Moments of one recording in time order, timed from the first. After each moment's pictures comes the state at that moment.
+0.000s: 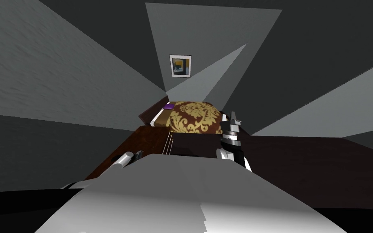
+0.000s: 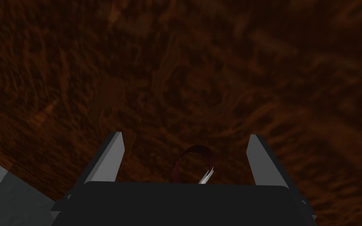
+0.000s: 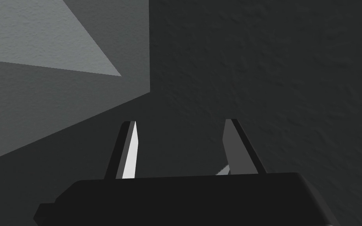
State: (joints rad) left arm 0.05 0.58 0.26 -0.56 1.07 0.56 -0.69; right arm 0.50 -0.01 0.02 -2.32 0.04 -0.40 -0.13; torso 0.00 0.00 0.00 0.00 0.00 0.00
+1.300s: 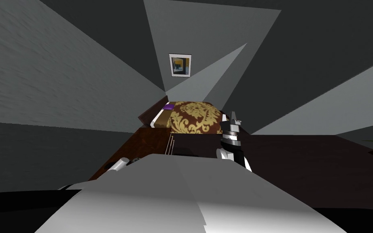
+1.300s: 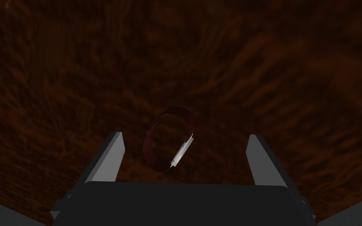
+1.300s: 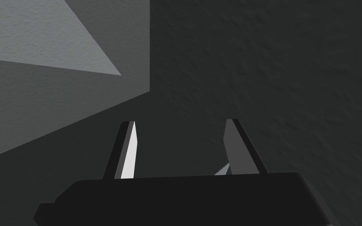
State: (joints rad) left arm 0.07 0.60 0.24 -0.44 1.11 0.59 -0.71; right arm 0.50 -0.01 0.02 -2.32 0.04 -0.40 -0.13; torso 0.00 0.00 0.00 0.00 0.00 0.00
